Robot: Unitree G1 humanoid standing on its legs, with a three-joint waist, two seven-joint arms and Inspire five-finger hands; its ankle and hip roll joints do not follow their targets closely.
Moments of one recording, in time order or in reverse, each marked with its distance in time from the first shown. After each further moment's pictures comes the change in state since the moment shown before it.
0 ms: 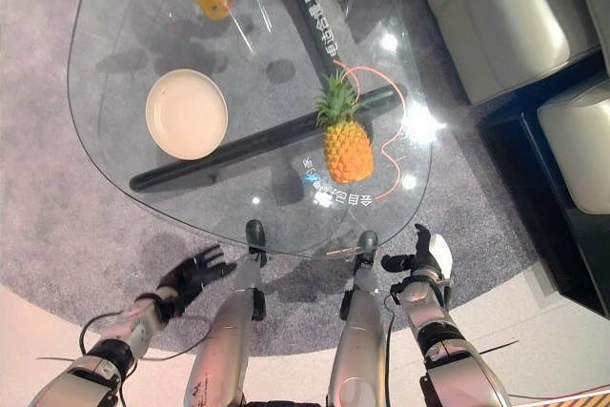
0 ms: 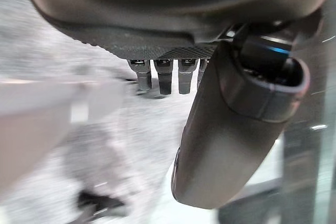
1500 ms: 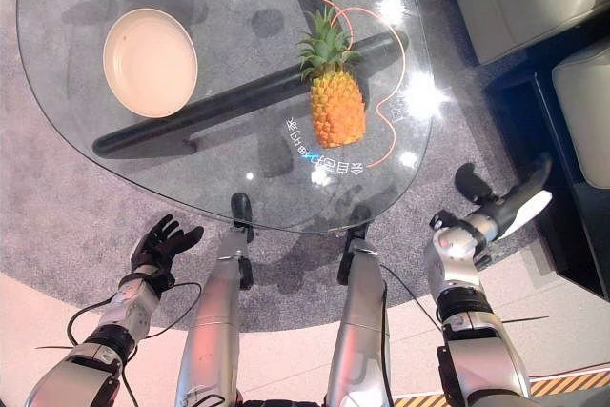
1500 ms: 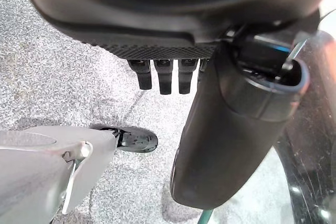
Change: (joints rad) left arm -0.011 -0.003 0.044 0.011 -0.030 -0.139 0.265; right arm -0.144 -0.125 -0.196 -0.344 0.407 -0.315 -0.402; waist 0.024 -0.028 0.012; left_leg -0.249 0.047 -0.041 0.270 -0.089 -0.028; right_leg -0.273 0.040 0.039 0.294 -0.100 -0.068
